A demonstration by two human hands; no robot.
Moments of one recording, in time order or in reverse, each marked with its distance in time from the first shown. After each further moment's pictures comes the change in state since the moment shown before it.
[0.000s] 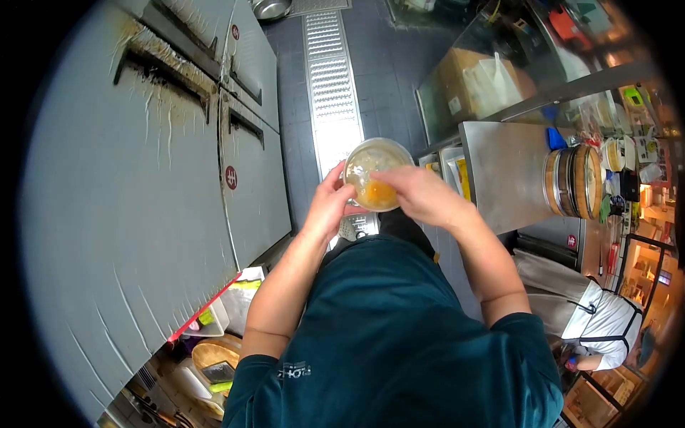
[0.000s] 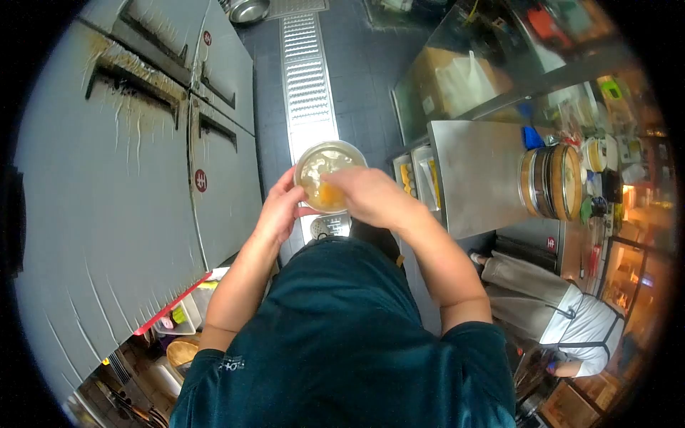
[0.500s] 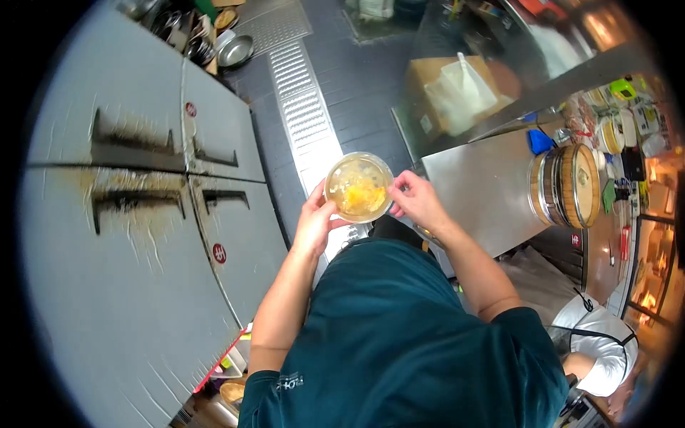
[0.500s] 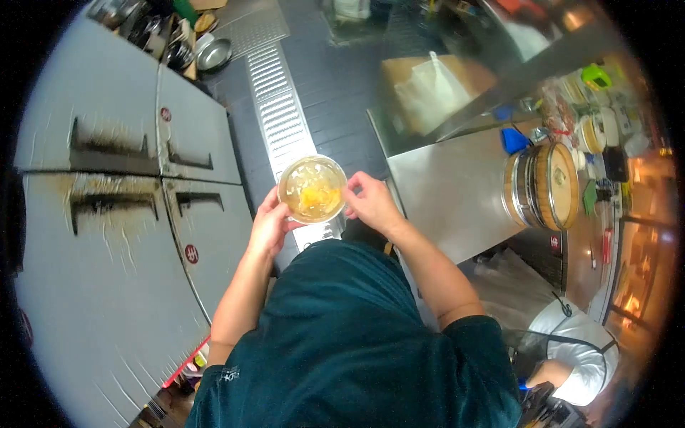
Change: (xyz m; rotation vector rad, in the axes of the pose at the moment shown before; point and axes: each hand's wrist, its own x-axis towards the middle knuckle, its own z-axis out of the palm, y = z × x) left_hand 0.135 0.044 0.121 0.062 -0.029 -0.003; right_hand -0.021 0.174 -0.074 0.837 0.391 0.718
